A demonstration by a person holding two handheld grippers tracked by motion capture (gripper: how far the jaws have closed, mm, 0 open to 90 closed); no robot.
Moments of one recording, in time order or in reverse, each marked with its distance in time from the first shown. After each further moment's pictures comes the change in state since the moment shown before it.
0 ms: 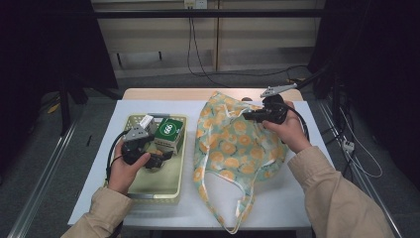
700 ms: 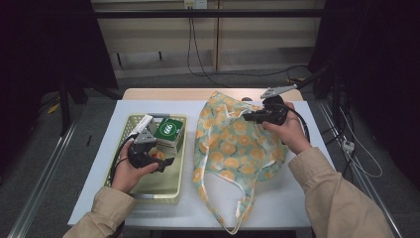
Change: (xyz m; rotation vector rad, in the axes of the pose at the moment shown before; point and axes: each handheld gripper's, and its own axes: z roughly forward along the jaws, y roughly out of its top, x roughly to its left) left arm 0.005 -0.016 0.019 0.131 0.038 0.003; right arm 0.001 -0.002 0.000 0.000 0.005 -0.006
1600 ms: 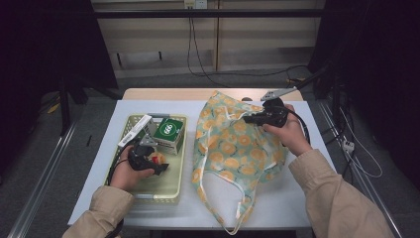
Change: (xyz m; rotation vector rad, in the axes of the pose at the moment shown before) left arm 0.004 -0.011 0.010 0.204 0.017 0.030; right arm 0.001 -0.006 0.002 0.014 0.008 0.000
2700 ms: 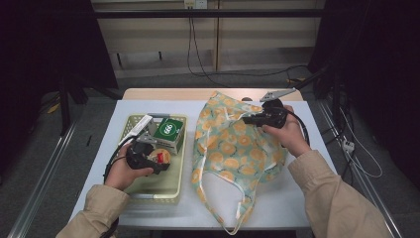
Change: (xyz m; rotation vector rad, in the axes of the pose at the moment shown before) left arm -0.005 0.017 -0.026 -0.041 -0.086 0.001; right arm 0.001 -0.002 0.003 -0.002 0.002 0.006
